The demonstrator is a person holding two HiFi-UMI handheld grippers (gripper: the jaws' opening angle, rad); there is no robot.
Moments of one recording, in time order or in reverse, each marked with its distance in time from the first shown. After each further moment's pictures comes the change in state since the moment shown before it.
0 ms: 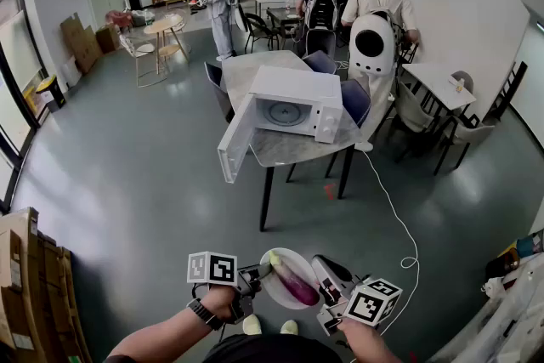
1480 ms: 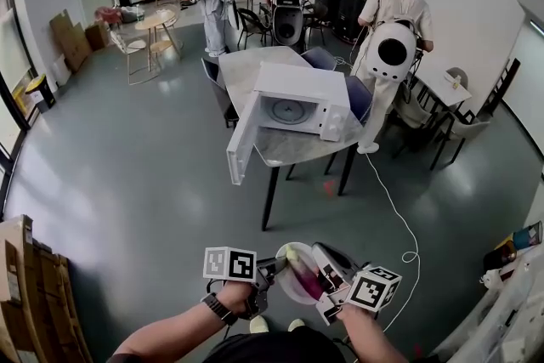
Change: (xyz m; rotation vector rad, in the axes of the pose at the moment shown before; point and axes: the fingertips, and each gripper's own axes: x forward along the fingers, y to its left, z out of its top) left arm -0.006 0.018 0.041 0.111 0.056 -0.044; right arm 0.080 0.012 -0.005 0.067 -0.037 -0.017
